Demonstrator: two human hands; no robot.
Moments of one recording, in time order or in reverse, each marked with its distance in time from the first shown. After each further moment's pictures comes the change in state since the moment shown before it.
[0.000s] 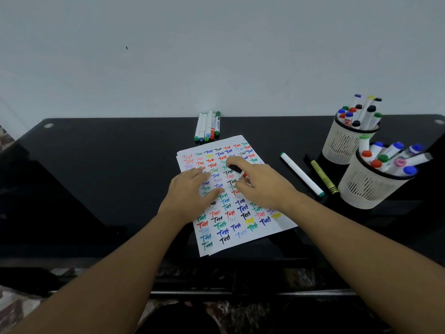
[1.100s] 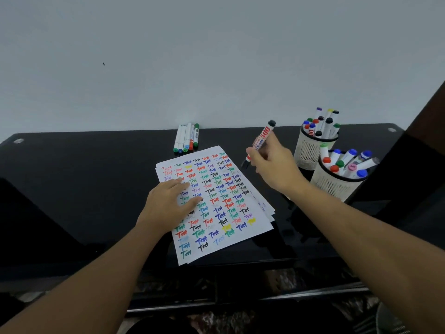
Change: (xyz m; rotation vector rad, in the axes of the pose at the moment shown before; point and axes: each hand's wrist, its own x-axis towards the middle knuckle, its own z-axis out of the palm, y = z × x) left_hand -0.001 0.001 -0.003 -0.009 0.004 -0.024; right_hand -0.016 0.023 -0.066 0.252 0.426 0.223
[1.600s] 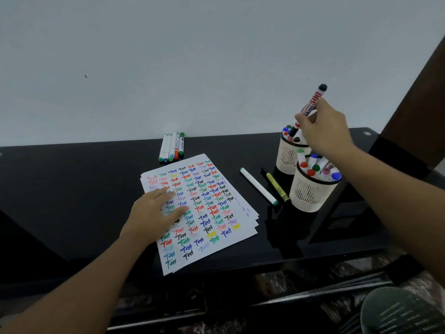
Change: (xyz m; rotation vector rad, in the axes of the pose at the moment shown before) left_hand 0.000 -0.001 0.002 0.011 -0.011 -0.002; right_hand 0.031 0.019 -0.134 -0.233 0.333 0.091
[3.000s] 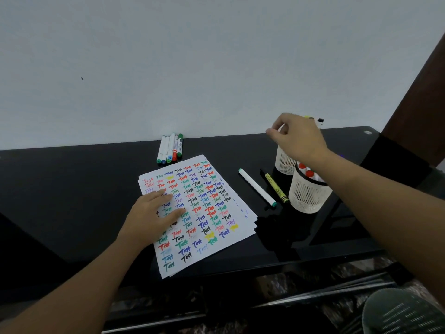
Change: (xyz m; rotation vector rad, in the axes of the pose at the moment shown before) left_hand 0.000 -0.003 0.001 -0.098 -0.017 -0.036; right_hand -0.004 -0.011 0.031 -0.117 -0.163 -0.084
